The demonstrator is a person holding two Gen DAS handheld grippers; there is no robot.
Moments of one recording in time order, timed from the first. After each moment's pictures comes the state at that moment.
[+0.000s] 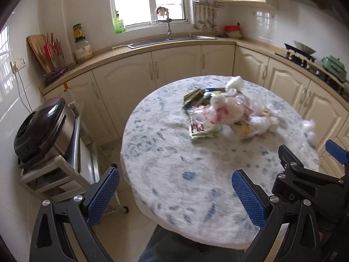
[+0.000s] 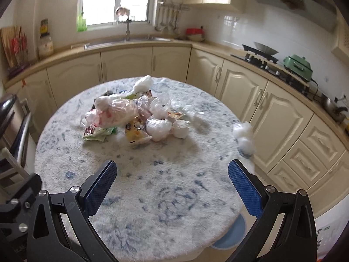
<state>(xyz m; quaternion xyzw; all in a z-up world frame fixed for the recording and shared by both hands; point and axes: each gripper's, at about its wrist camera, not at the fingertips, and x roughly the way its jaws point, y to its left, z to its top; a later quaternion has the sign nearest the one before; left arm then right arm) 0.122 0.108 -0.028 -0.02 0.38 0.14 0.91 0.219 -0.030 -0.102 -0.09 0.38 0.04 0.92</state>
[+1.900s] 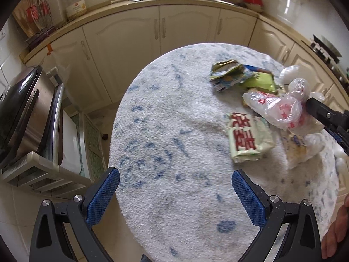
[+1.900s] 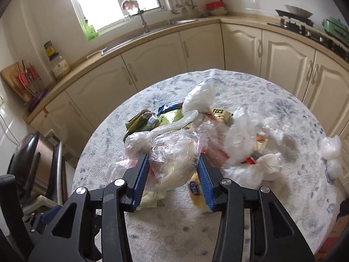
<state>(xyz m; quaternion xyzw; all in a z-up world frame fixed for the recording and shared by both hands) 0.281 0.210 -0.118 -0.10 0.50 0.12 0.85 0.341 0.012 -0.116 0.09 0.43 0.15 0.89</state>
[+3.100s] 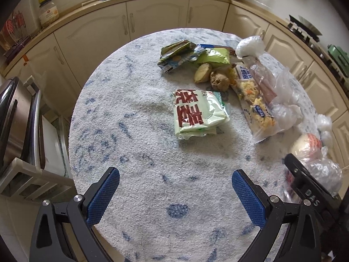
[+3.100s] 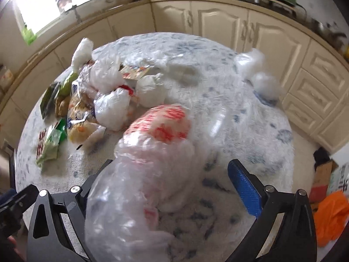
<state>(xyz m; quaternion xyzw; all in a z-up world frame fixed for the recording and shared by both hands) 0.284 0.158 -0.119 -0.07 0.53 0.06 0.85 0.290 -0.076 -0.190 0.07 0.49 -0.04 0.87</state>
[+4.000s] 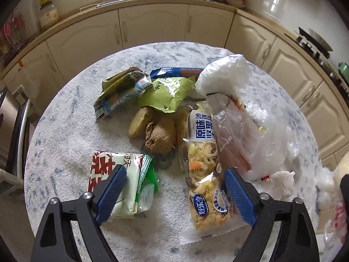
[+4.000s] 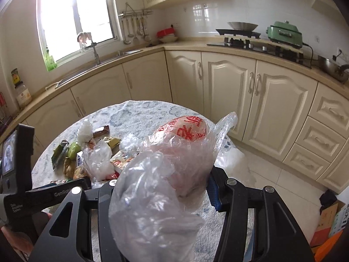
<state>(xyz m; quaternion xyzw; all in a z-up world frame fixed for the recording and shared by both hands) 0.407 0.085 -0.147 -0.09 0.50 0.09 0.86 0.336 -0.137 -0.120 0.07 0.36 0.00 0.93</state>
